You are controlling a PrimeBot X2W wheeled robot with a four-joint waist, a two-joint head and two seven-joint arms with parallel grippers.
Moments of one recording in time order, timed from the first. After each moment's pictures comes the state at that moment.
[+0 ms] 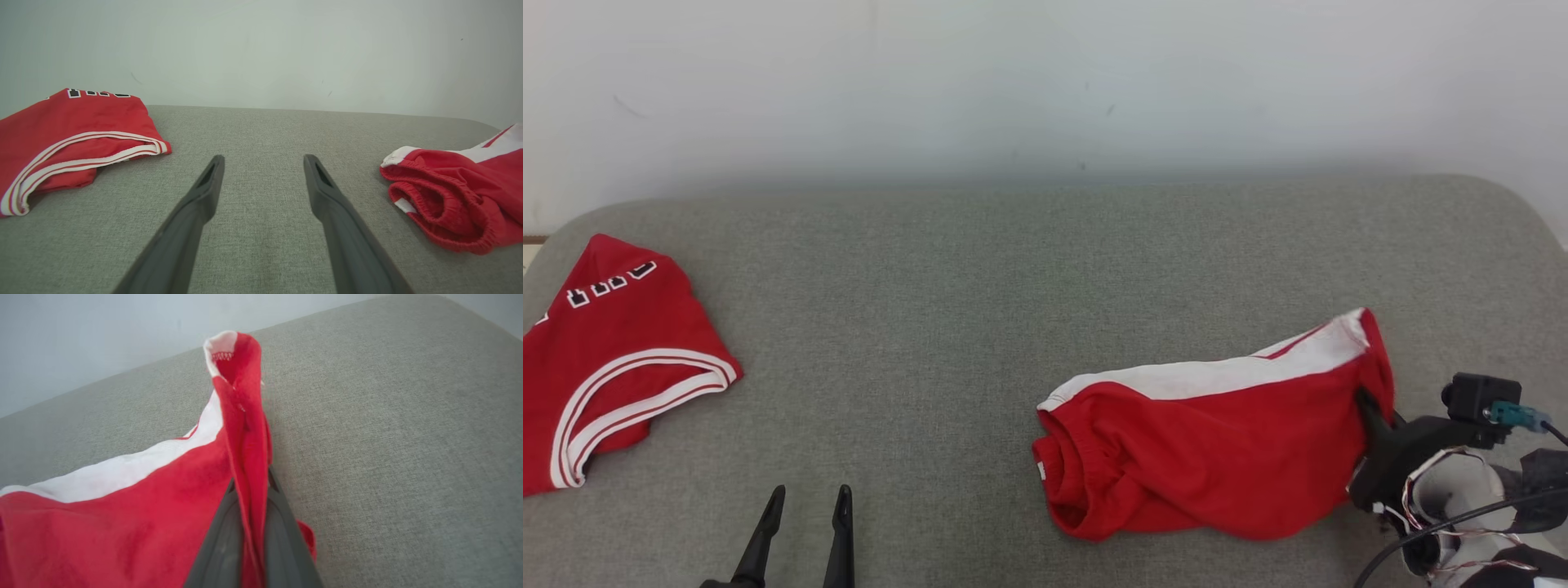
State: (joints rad) left arm -0.02 0.05 -0.04 0.07 -0.08 0.01 -0.26; right arm -0.54 -0.37 0.49 0.85 0.73 0.13 -0.11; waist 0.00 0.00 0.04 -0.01
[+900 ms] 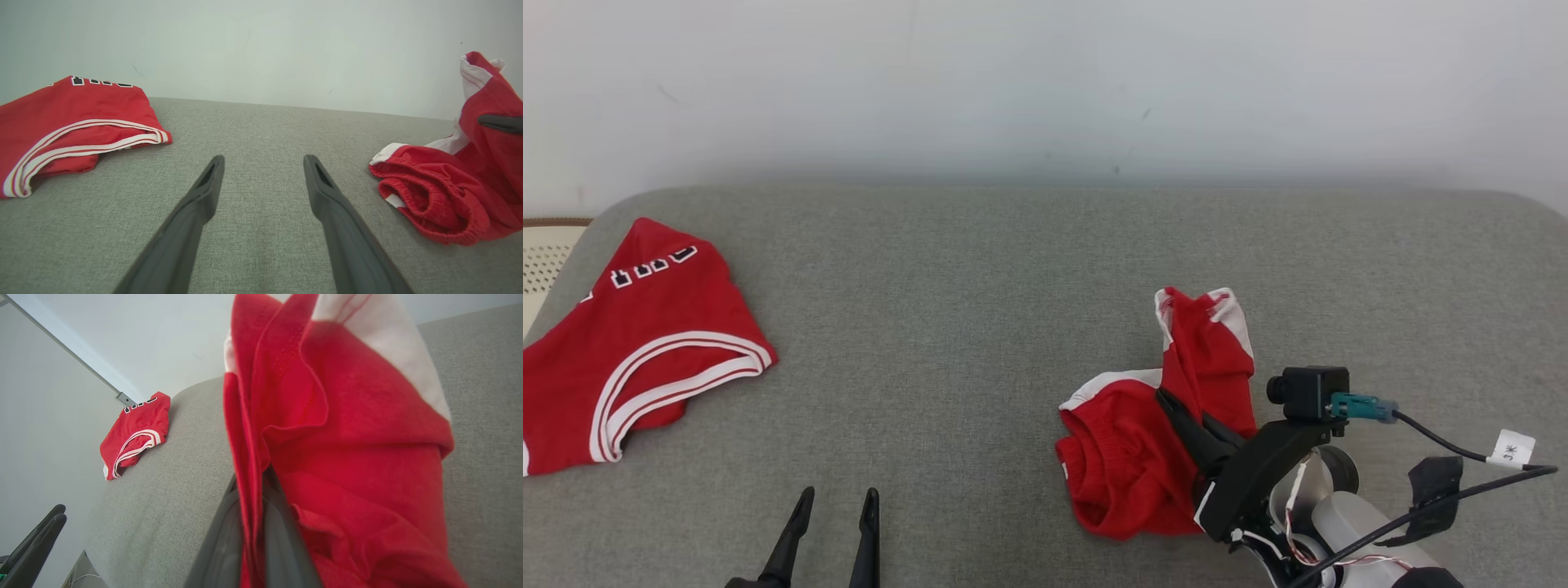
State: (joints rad) left arm -0.03 0.05 -0.10 0.08 -0.11 0.02 -0.26; right arm -0.44 -0.30 0.71 0.35 0.88 0.13 0.05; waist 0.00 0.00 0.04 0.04
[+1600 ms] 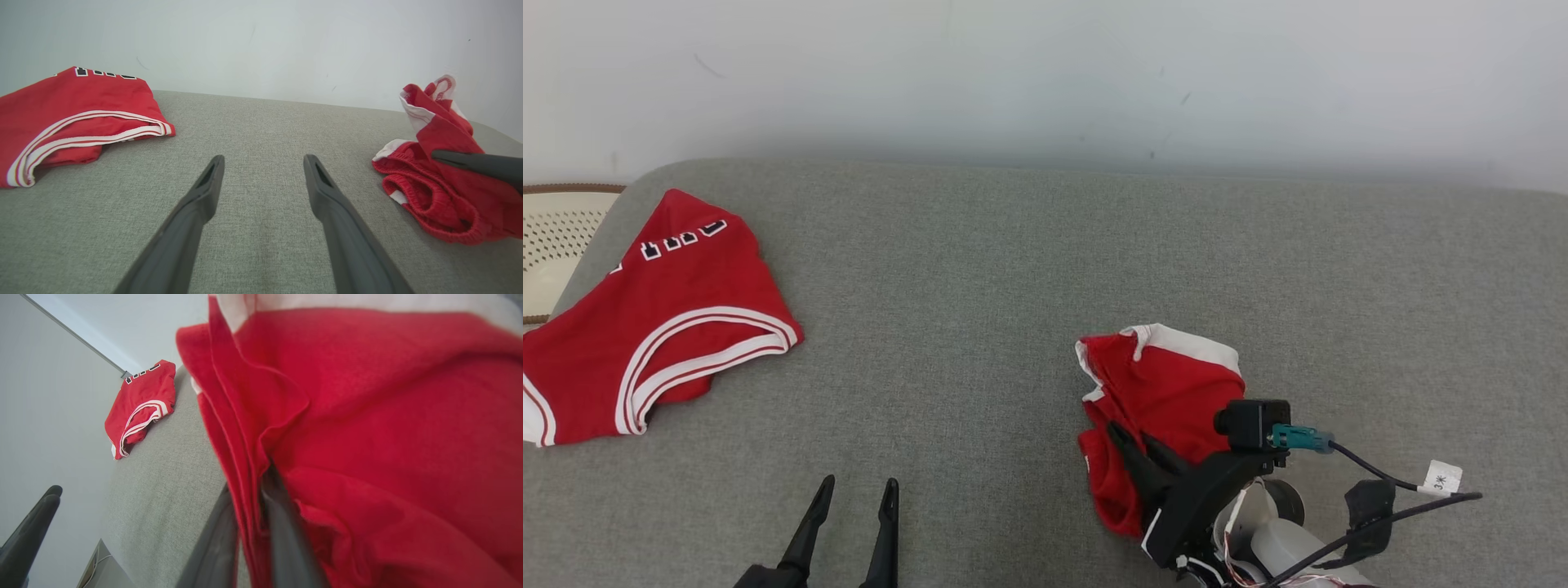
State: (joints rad) left arm -0.06 0.05 -0.15 0.10 -0.12 0.03 -0.26; right arm -0.45 -0.16 0.75 0.53 0.86 0.13 -0.01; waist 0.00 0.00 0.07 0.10
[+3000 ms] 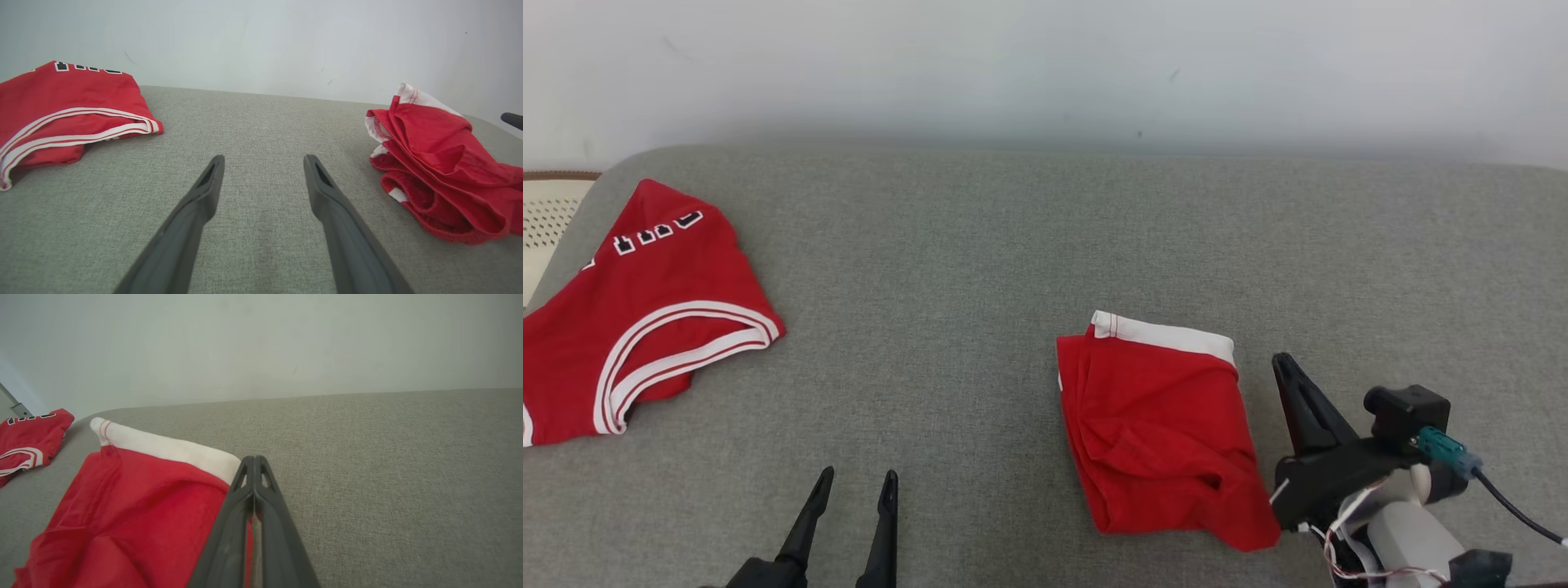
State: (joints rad) left arm -0.07 0.05 -0.14 0.09 -0.12 0.02 -0.26; right arm -0.39 -0.27 0.45 0.48 0.45 0.13 -0.26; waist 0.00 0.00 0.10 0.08
